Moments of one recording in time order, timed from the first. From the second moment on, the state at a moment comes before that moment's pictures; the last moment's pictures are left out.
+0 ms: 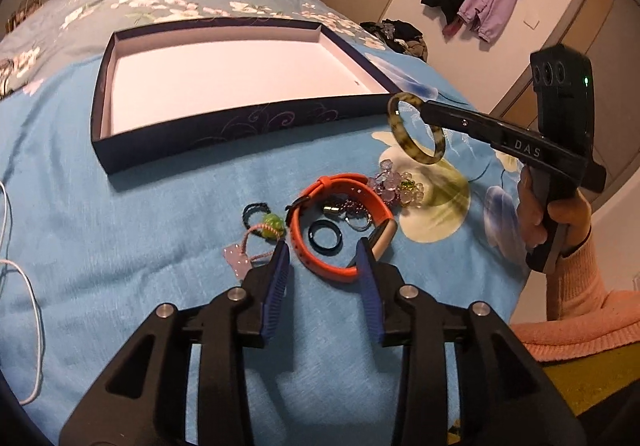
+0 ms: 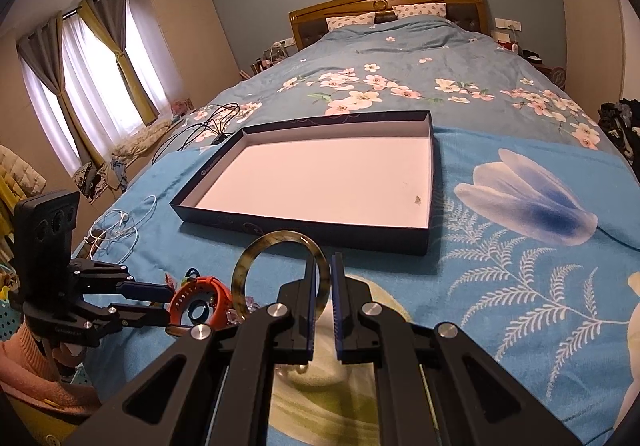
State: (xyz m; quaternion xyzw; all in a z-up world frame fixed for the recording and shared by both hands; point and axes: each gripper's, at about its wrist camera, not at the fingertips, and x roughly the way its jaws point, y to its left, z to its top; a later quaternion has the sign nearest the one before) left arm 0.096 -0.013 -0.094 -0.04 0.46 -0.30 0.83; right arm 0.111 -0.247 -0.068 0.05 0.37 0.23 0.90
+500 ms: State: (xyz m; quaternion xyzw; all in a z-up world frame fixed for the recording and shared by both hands) left arm 0.116 -0.028 -0.103 -0.04 0.48 -0.28 0.83; right arm 0.113 -0.247 -0.069 0.05 0.36 0.22 0.90
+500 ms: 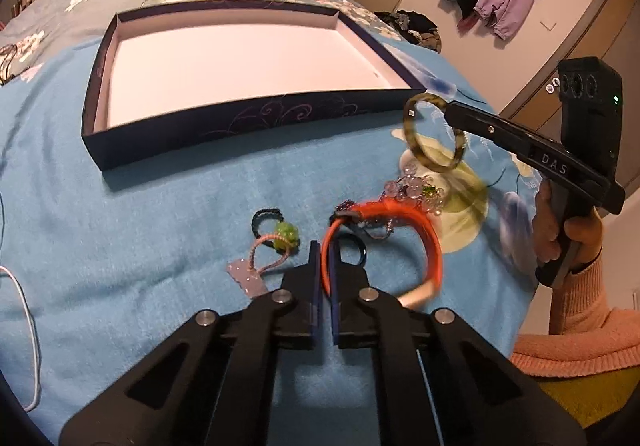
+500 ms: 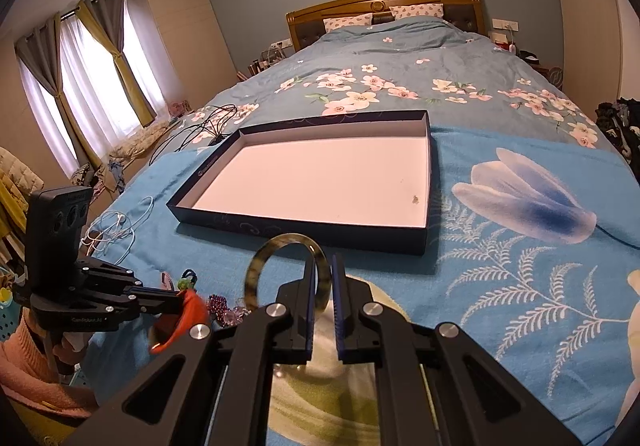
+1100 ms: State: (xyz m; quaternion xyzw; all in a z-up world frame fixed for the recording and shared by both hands) left arm 0.178 0.022 -0.033 -0.11 0.40 -0.21 0.88; right arm 0.168 -0.235 -0.042 0.05 0.34 0.23 0.91
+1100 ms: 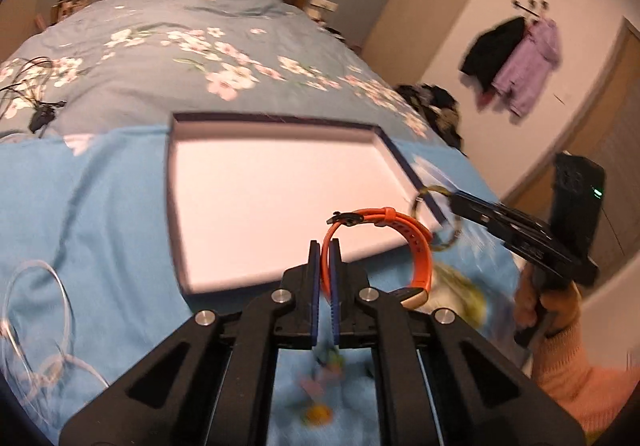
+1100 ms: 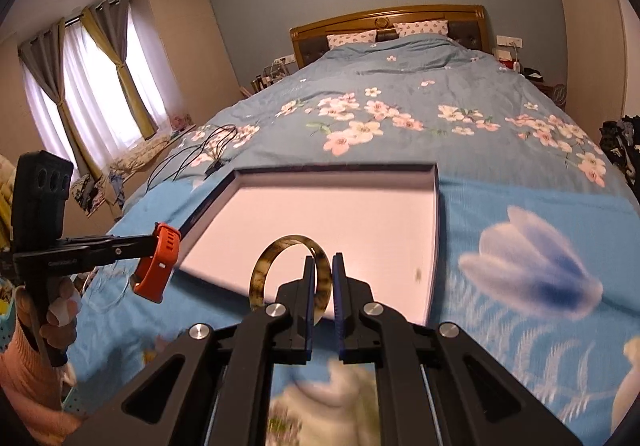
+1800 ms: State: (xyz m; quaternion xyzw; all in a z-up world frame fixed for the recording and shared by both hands) left arm 0.334 0.004 -0.079 -0.09 0.48 -0.12 0.87; right arm 0.309 -0.192 -0.073 0.05 0.41 0.17 0.90
